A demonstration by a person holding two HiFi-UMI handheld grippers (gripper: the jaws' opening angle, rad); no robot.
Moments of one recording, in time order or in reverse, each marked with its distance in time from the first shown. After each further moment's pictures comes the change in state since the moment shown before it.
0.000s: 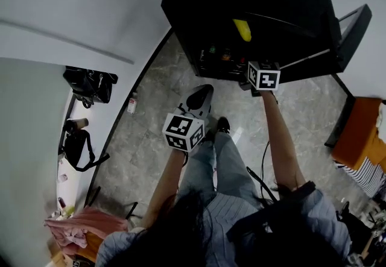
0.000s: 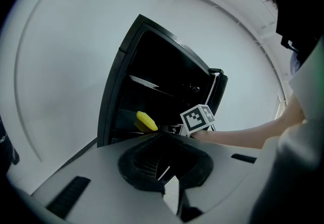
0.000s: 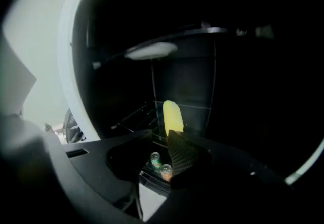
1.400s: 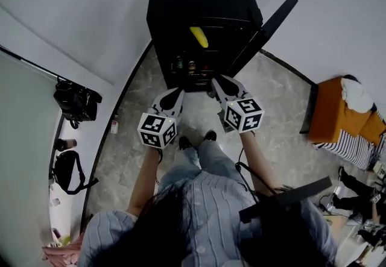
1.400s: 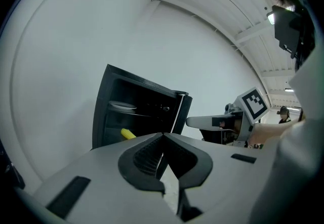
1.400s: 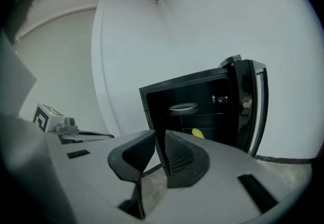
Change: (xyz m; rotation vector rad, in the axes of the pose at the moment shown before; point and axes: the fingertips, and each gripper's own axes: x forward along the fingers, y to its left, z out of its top) left arm -0.107 -0.084 0.067 0.127 -0.064 -0.142; right arm -0.284 0.130 0.073 0.105 -0.243 0.157
